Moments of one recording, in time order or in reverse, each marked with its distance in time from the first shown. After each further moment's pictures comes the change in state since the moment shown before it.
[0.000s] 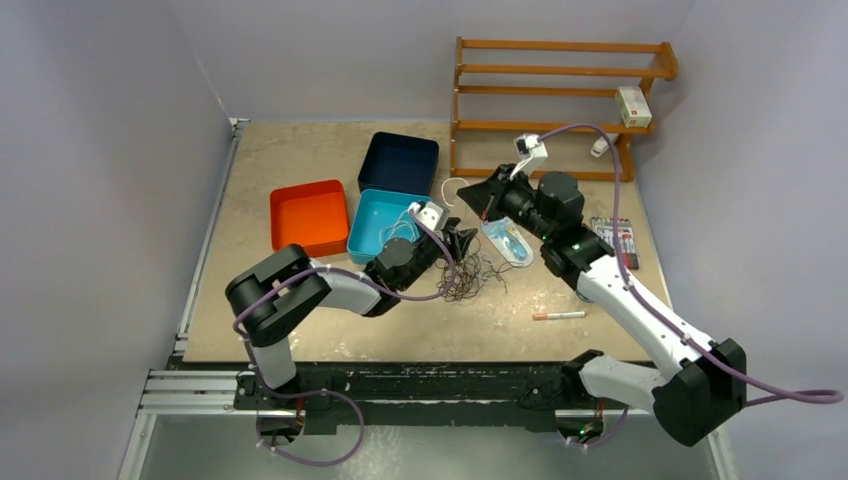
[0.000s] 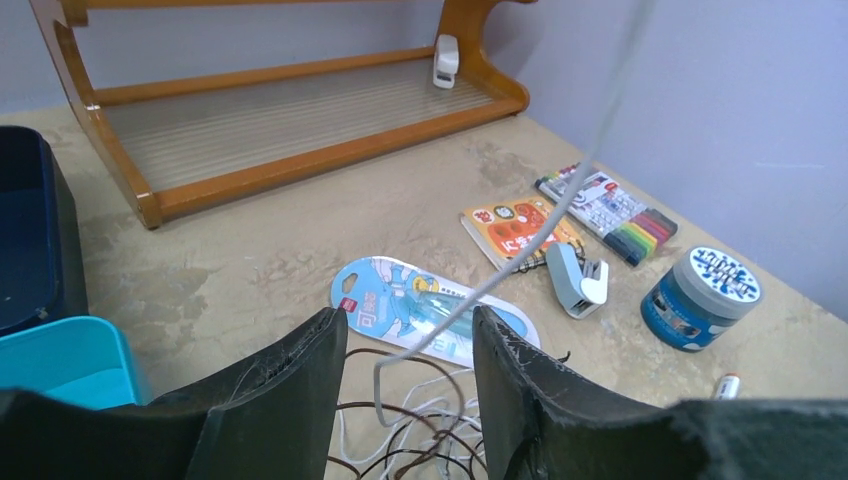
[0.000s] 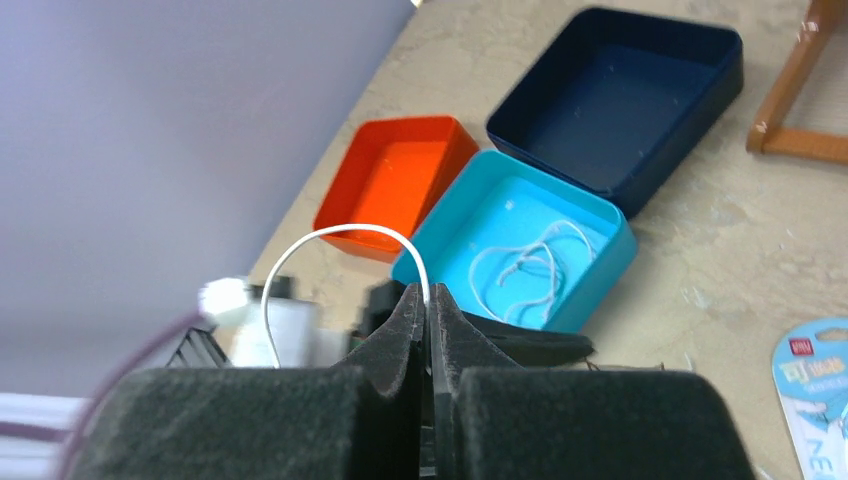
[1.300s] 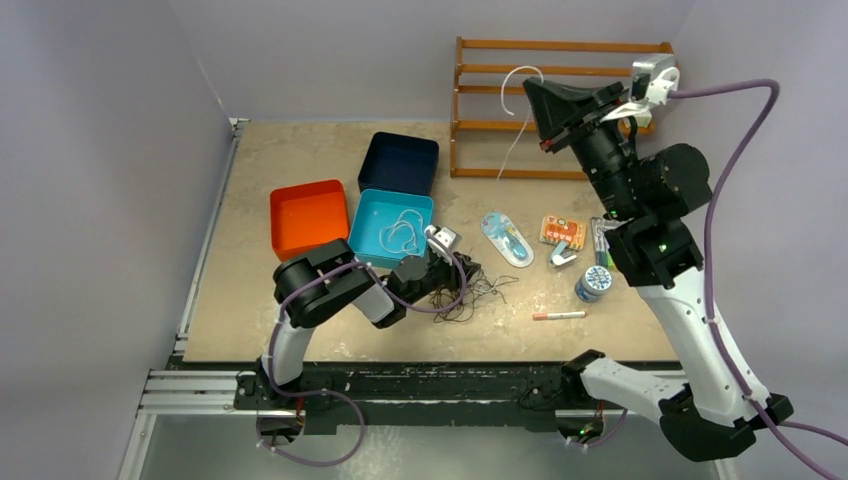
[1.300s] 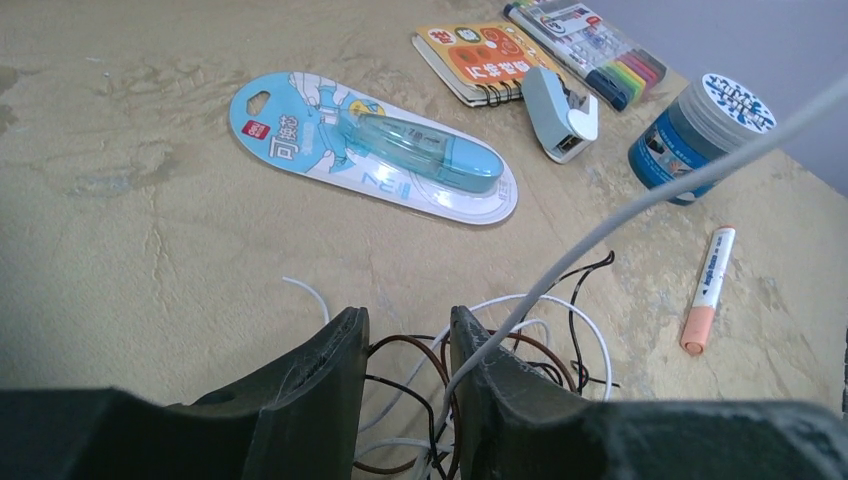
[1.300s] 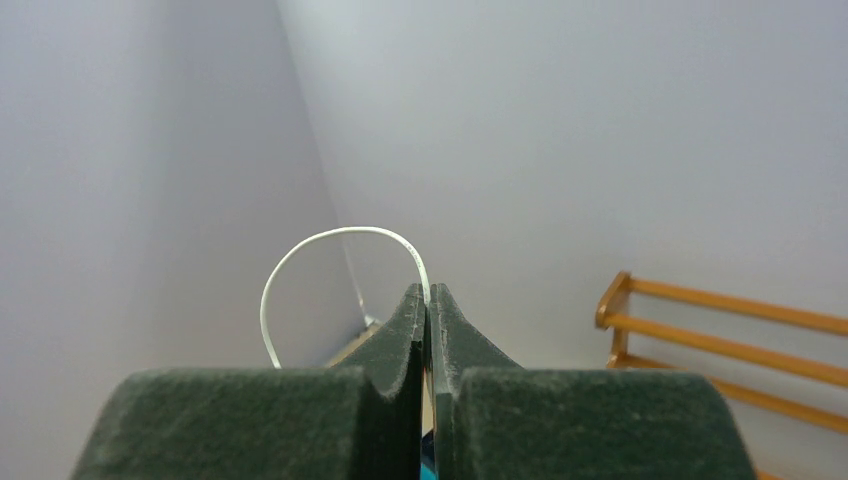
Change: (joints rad) left arm -0.029 0.282 -0.002 0.089 0.121 -0.115; right arm 0.000 -0.093 0.571 -0.087 0.169 -0.331
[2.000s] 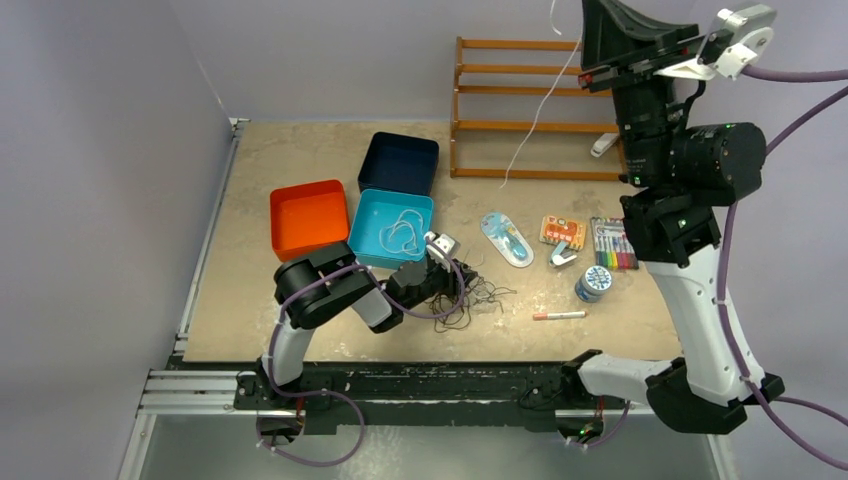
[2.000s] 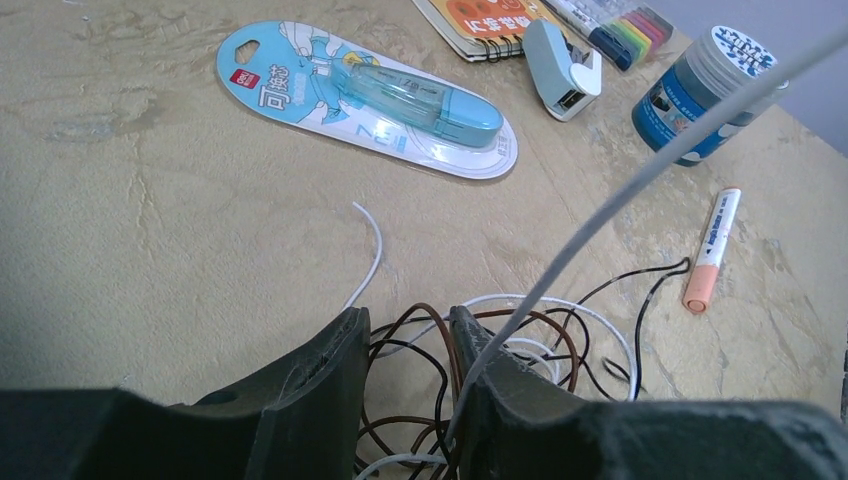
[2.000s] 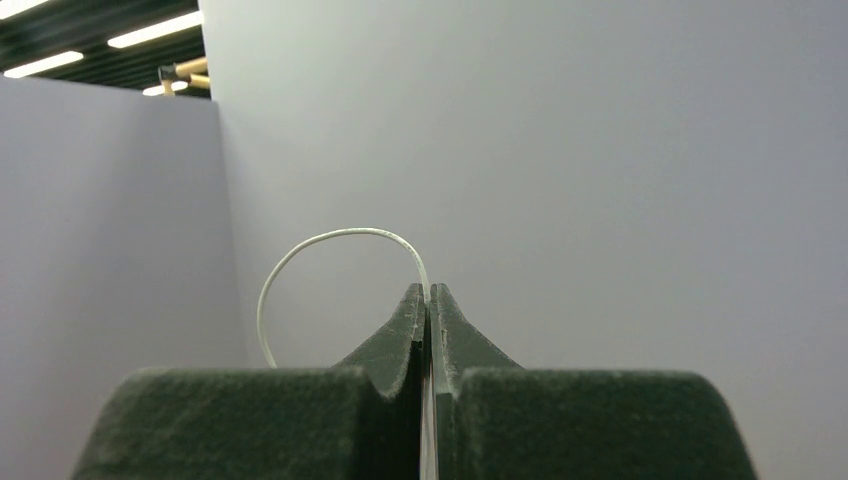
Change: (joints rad) left arm -0.017 0.001 -0.045 -0.001 -0.001 -0.006; right arm 0.000 0.146 0.321 0.145 0.128 -0.196
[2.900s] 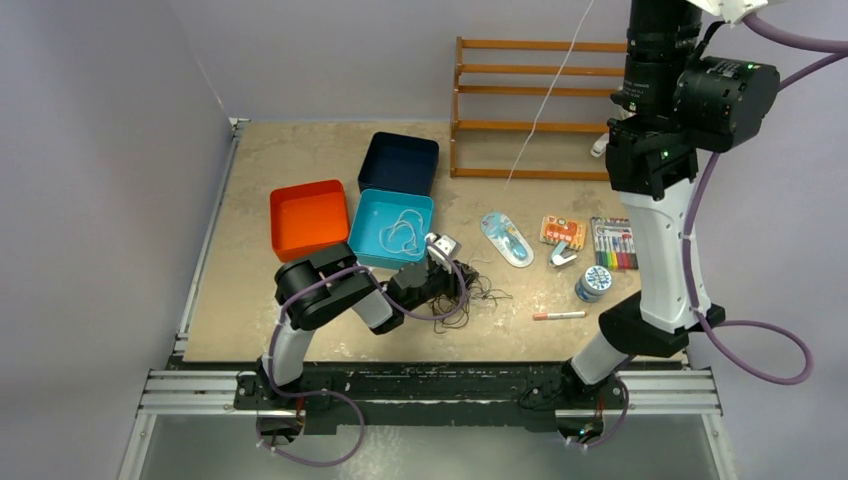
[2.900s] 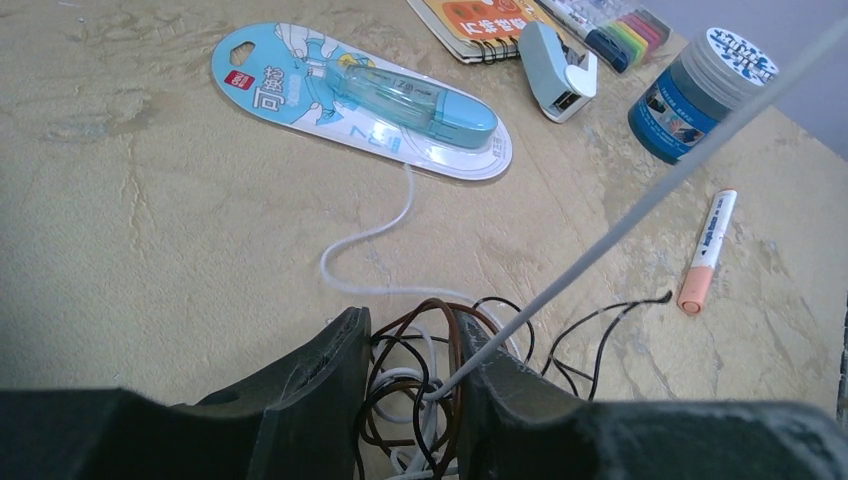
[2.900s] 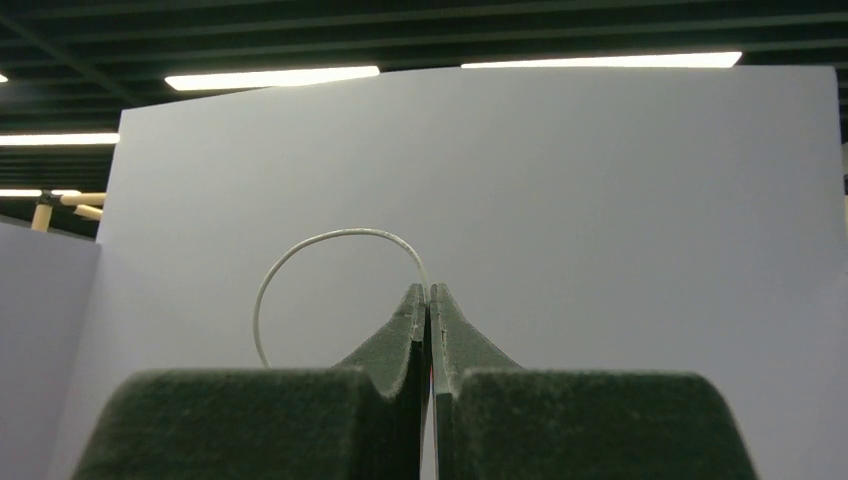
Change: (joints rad) left arm -0.013 0.000 0.000 0.006 -0.016 0.000; right arm 0.000 0.426 0.673 0.116 0.002 -0.307
